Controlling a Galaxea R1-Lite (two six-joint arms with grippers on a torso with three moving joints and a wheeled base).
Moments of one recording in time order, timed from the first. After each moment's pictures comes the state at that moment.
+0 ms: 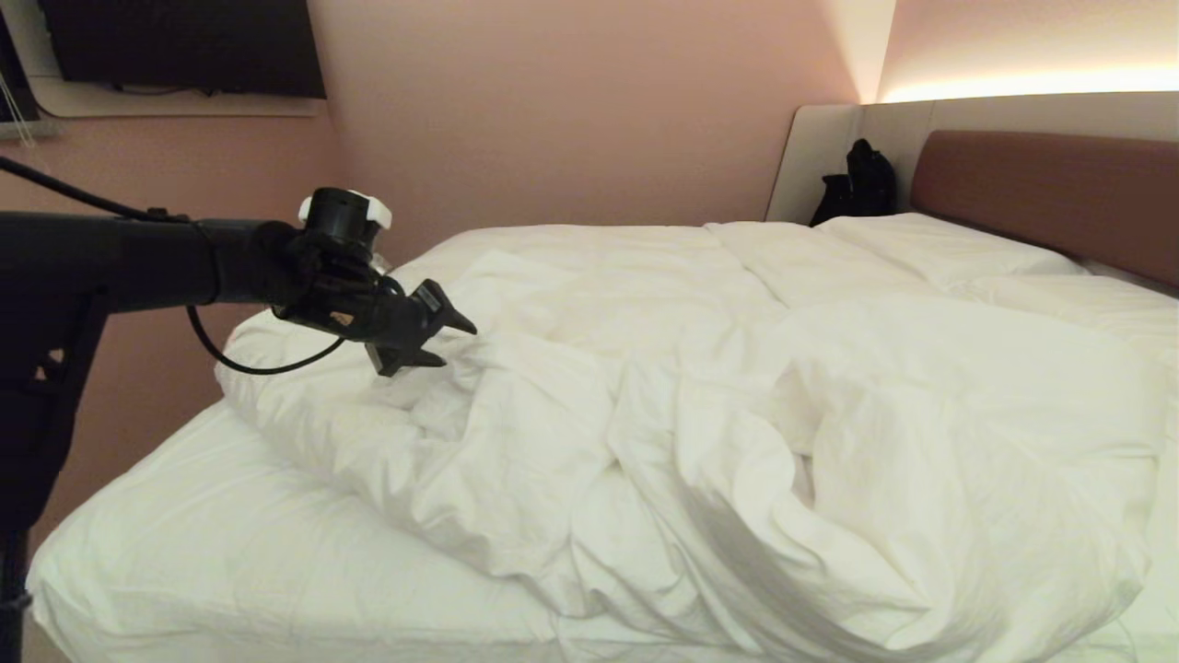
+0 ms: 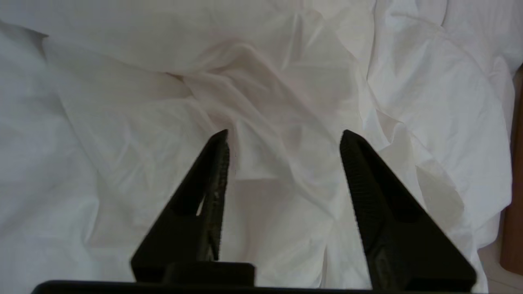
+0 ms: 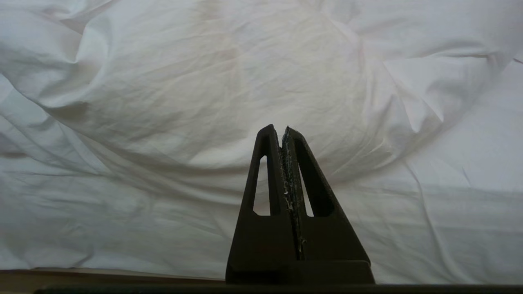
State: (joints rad) left arm -0.16 2.16 -1.84 0.39 -0.33 -0.78; right arm 0.02 0.00 0.00 0.00 0.01 -0.01
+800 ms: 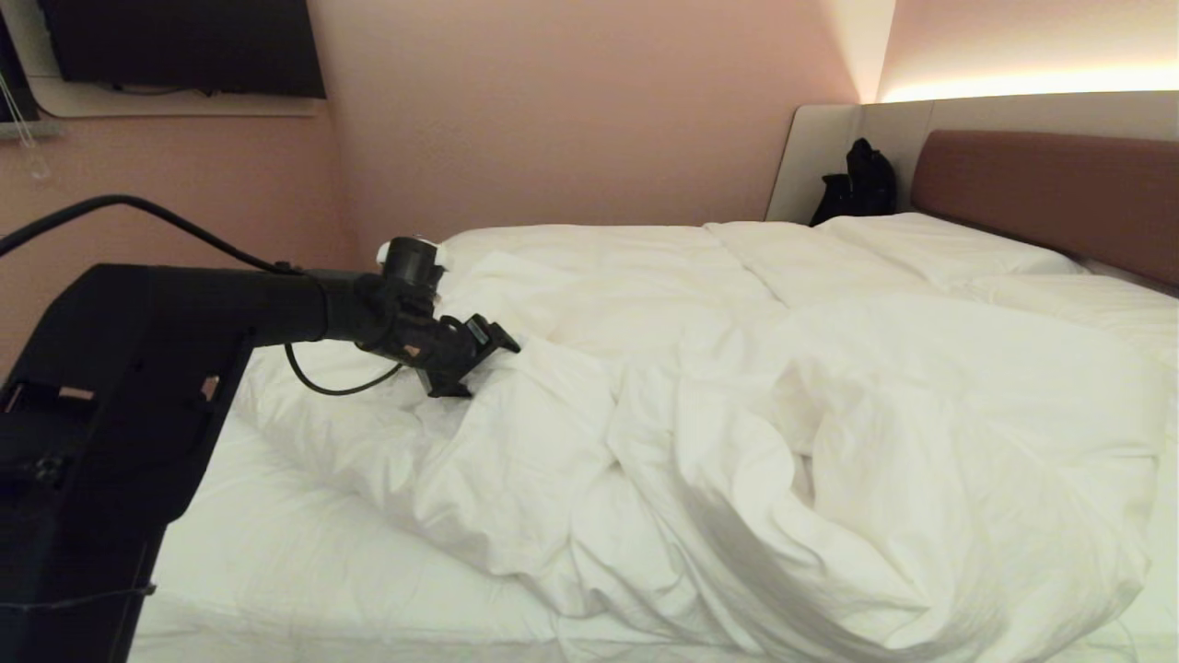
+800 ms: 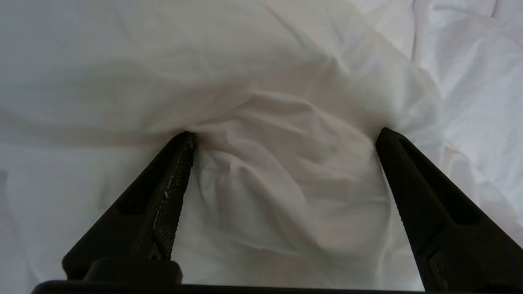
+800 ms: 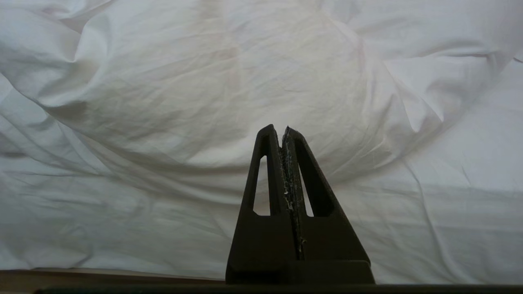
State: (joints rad) left arm -0.22 2.35 -1.95 0.33 -0.26 -0.77; right arm 0.02 0.00 0.00 0.00 0.00 -0.01
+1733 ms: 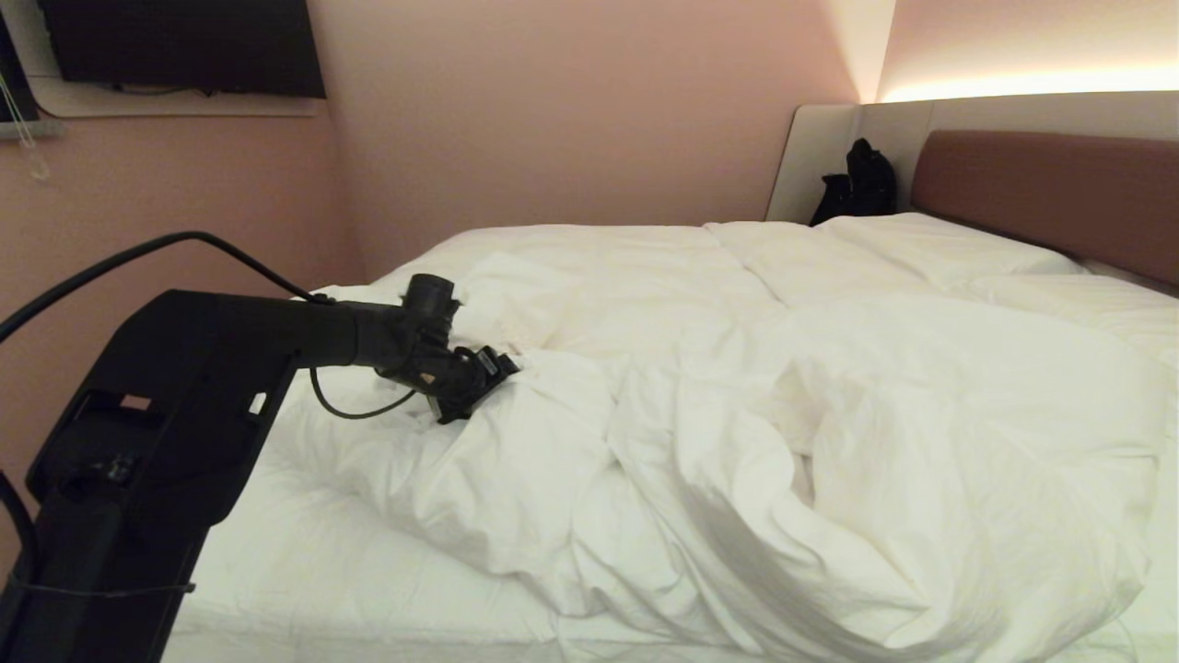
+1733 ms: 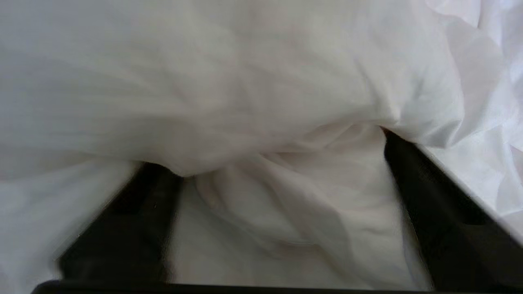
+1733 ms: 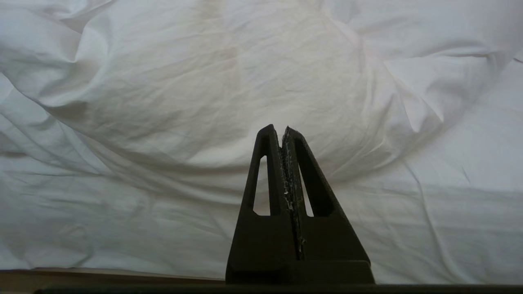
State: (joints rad) left arm -0.23 2.44 -1.95 0.33 -0.26 -0.76; right arm 0.02 0.00 0.00 0.00 0.01 -0.01
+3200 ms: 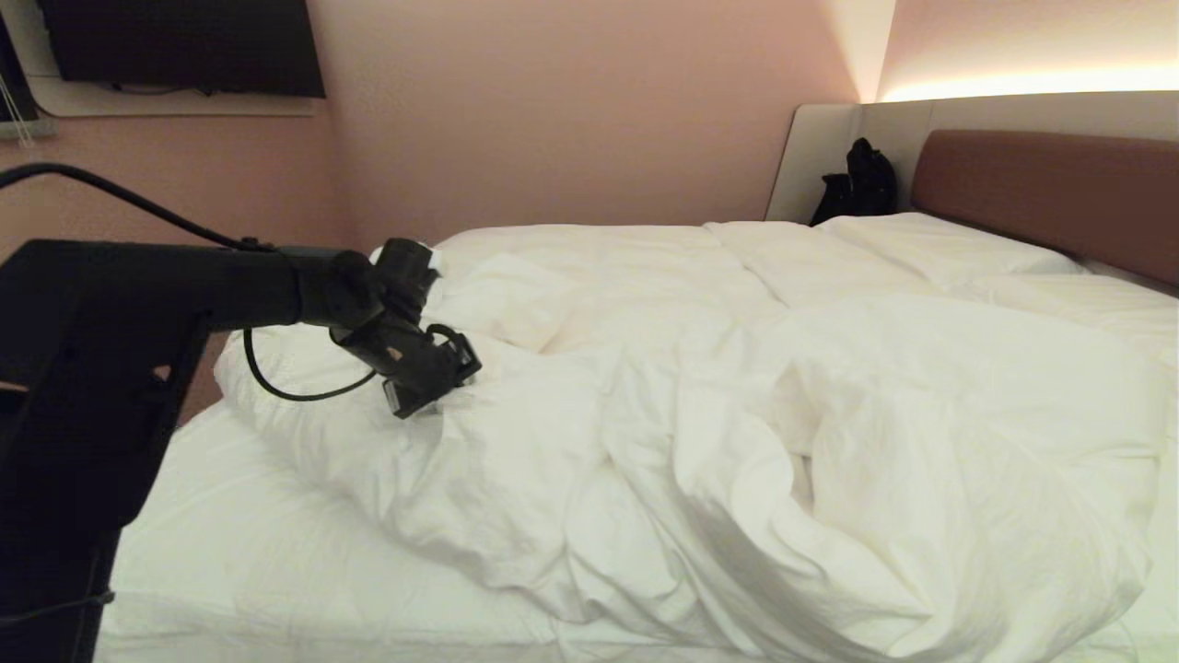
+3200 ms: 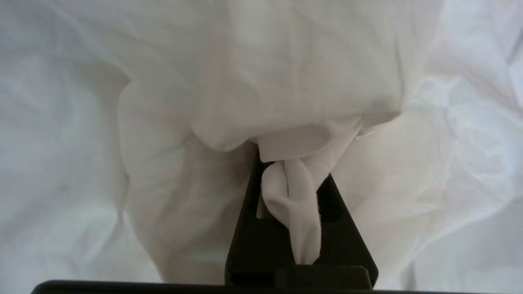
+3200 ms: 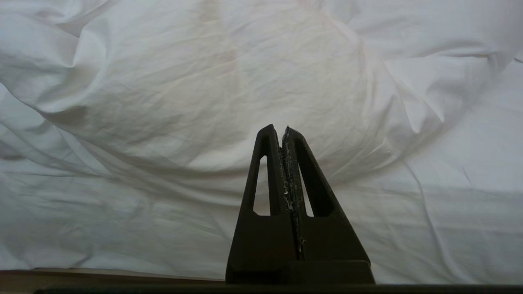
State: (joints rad) left arm -0.23 2.24 -1.89 0.59 -0.13 -0.75; right arm 0.02 0.00 0.00 0.00 0.01 -0.01
